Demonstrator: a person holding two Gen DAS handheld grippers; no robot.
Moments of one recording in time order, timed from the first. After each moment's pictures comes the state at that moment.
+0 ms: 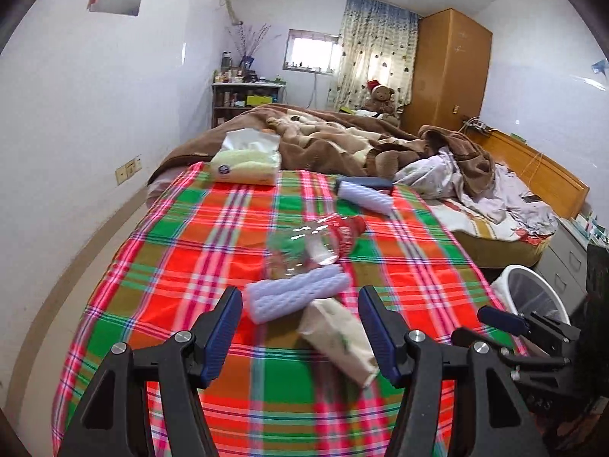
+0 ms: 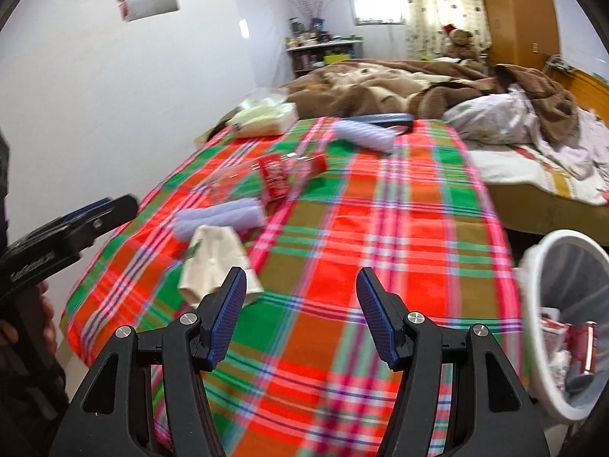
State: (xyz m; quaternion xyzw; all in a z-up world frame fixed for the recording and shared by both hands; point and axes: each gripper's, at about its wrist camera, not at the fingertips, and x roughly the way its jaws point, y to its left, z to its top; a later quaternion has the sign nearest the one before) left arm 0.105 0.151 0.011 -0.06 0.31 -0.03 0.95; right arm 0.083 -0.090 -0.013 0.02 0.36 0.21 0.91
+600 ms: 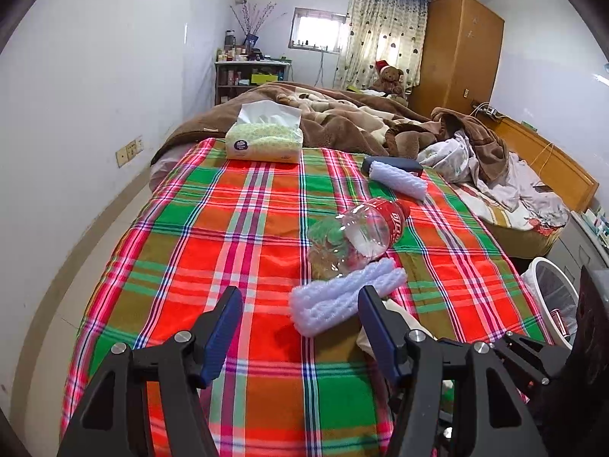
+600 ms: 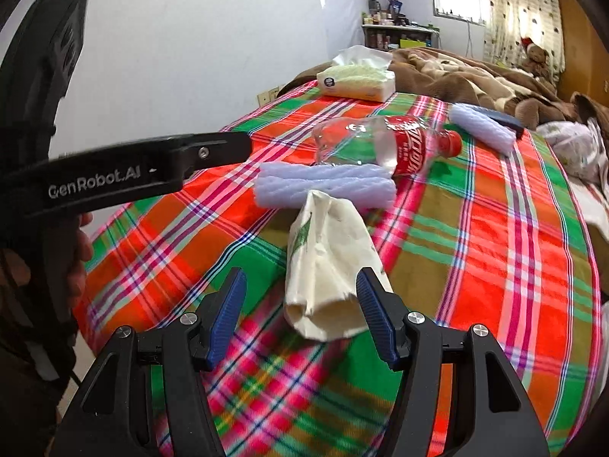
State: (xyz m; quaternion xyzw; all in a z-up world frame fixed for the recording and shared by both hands) left arm 0.153 0.186 -0.018 -0.06 0.35 -0.04 0.93; right arm 0.092 -0.001 -0.041 -0.05 0.38 0.30 0.87
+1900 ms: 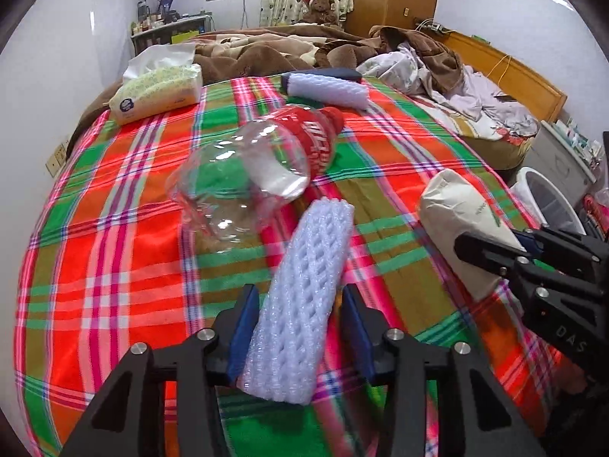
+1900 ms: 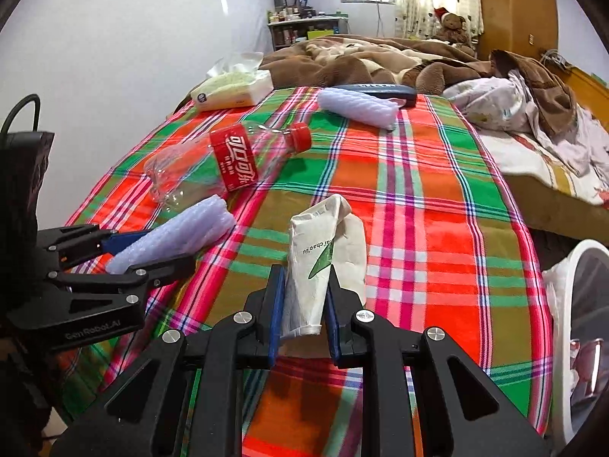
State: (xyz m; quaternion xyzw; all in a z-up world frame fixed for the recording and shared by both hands) left arm 0.206 0.107 -0.077 0.03 0.45 -0.15 0.88; right arm 0.140 -0.079 -0.045 0.01 0.40 0.15 0.90
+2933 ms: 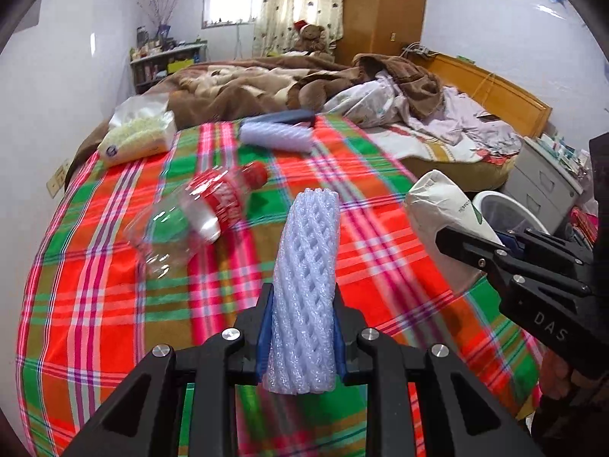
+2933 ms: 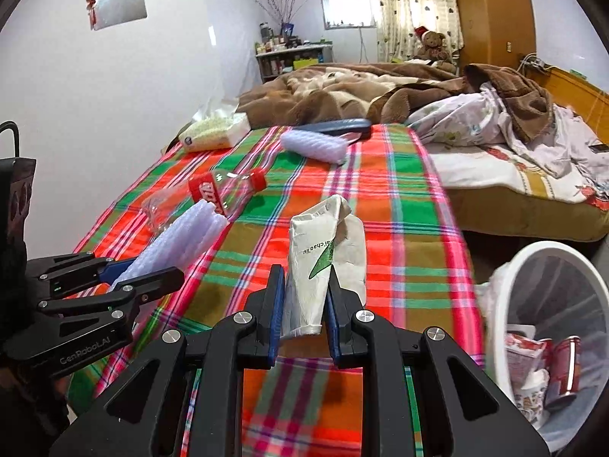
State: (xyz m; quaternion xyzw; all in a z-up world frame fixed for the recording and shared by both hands) left arm 0.165 0.044 -0.026 0.02 0.40 -0.16 0.90; right arm 0.115 -0.142 -0.013 0.03 0.35 0.13 0.93
